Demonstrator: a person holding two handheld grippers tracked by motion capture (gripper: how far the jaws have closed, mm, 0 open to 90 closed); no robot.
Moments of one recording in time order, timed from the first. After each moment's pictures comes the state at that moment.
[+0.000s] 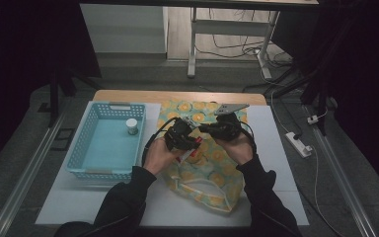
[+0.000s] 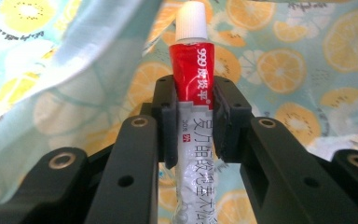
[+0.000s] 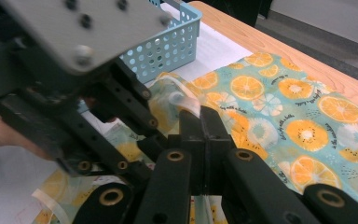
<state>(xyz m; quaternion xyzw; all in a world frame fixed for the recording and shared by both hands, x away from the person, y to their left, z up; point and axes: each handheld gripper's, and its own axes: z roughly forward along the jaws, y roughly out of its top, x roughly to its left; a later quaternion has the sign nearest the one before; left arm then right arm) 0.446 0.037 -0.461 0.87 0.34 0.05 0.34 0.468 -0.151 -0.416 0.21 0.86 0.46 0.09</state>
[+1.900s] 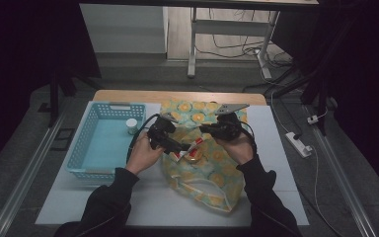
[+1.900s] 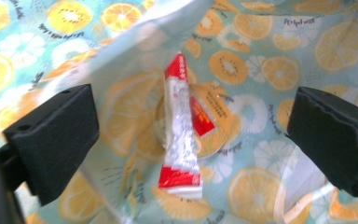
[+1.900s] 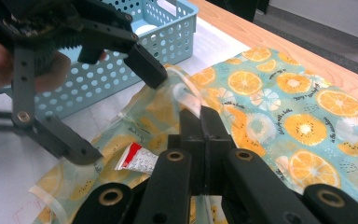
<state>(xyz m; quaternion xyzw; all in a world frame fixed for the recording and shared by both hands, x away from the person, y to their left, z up) 0.439 0.095 -0.454 0.85 0.34 0.05 0.39 0.470 -0.153 -0.418 0.22 0.86 0.46 0.09</state>
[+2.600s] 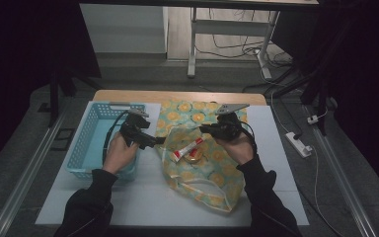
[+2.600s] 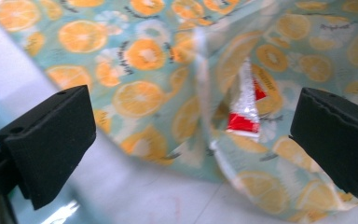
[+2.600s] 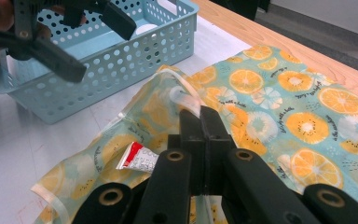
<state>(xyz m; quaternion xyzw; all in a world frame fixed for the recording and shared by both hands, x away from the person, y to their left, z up) 0.433 0.175 -0.455 0.82 0.40 0.07 0.40 0.471 -0.154 -0.419 0.23 0.86 0.46 0.08</state>
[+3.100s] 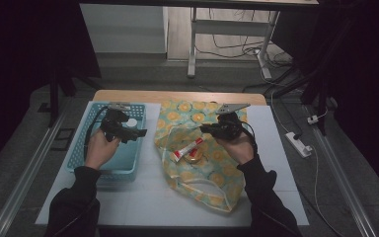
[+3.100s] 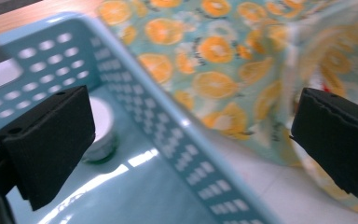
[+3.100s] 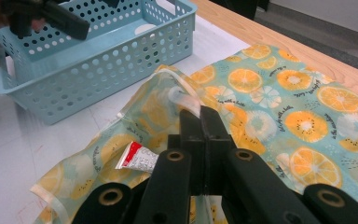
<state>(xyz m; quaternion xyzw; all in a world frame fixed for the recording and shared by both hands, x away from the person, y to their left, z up) 0.435 0.229 -0.452 0.80 0.45 0.13 0.38 0.472 -0.155 -0.419 0.23 0.86 0.46 0.08</state>
